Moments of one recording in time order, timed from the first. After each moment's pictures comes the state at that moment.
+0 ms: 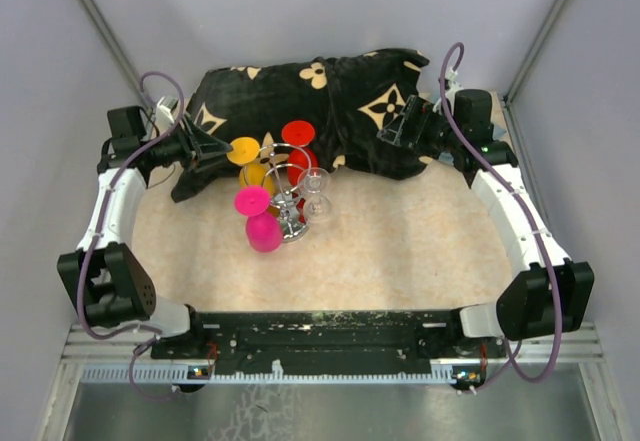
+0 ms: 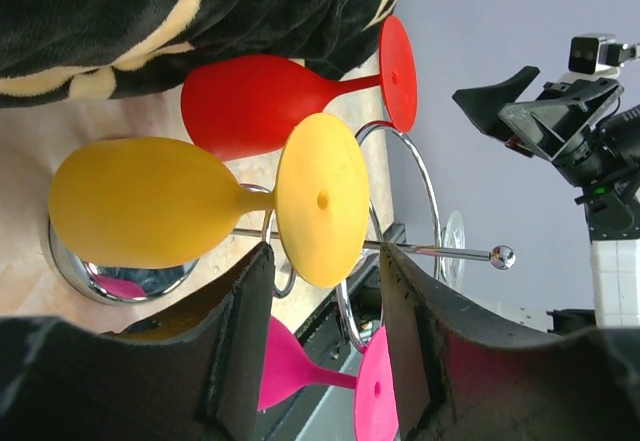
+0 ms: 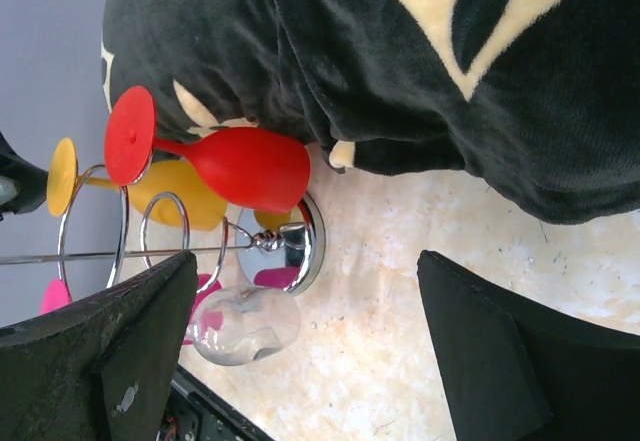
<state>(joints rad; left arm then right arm) 0.19 1.45 1.23 -0.41 1.04 -0.56 0.15 1.36 1.29 -0.41 -0.45 0.52</state>
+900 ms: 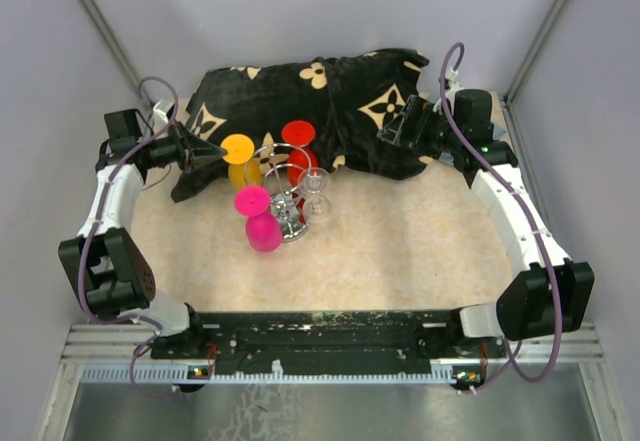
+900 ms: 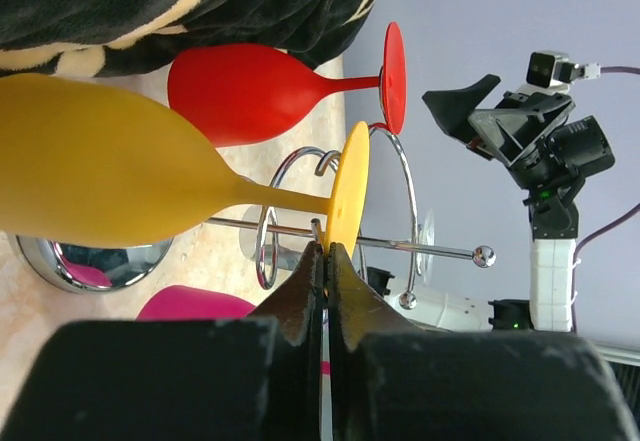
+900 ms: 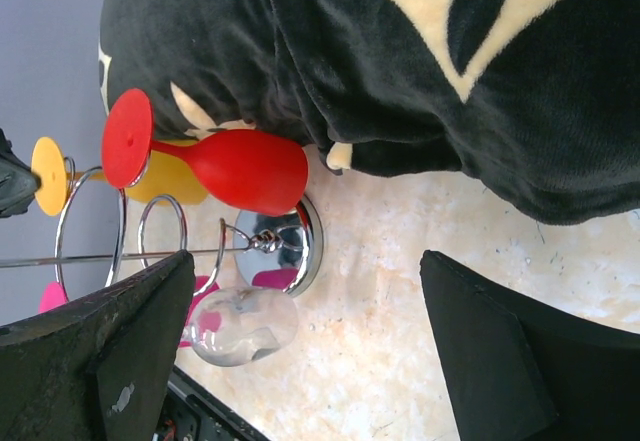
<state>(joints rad) 0.23 1.53 1.23 -0.39 1.15 -0.63 0.15 1.36 1.28 -0.41 -0.44 0.52</state>
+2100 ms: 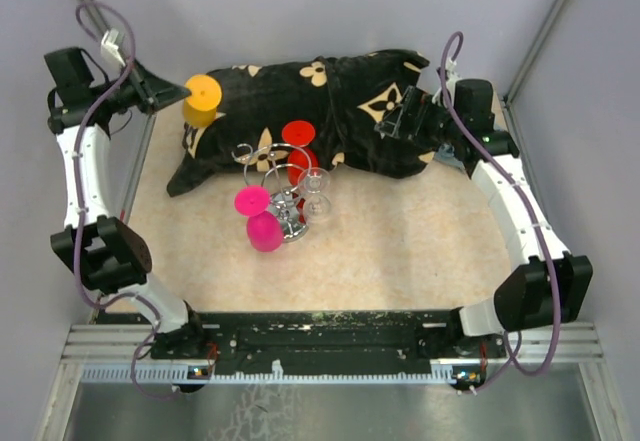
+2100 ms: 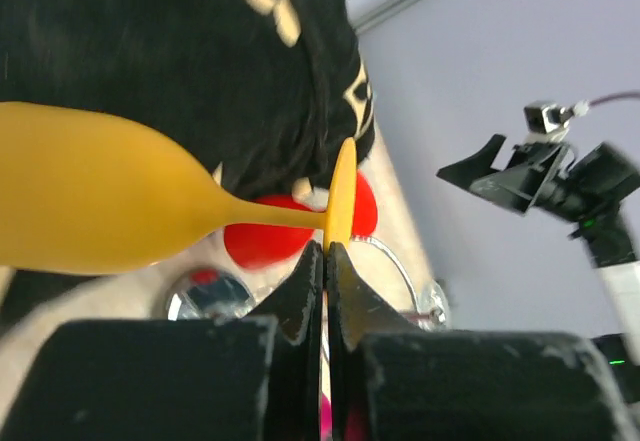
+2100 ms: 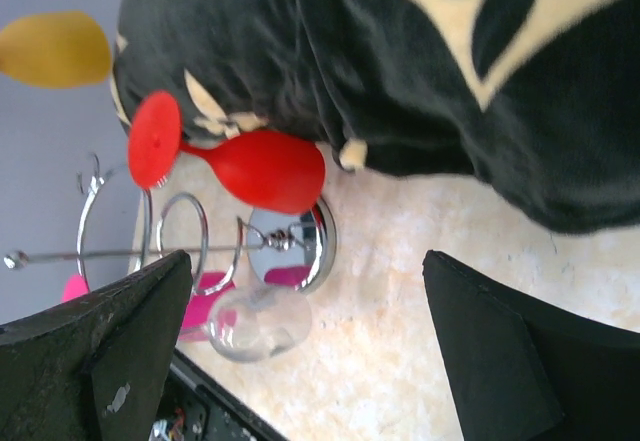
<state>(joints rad) 0.34 1.70 1.76 -0.53 1.13 -0.52 0.15 1.37 1.32 -0.44 -0.47 0.51</state>
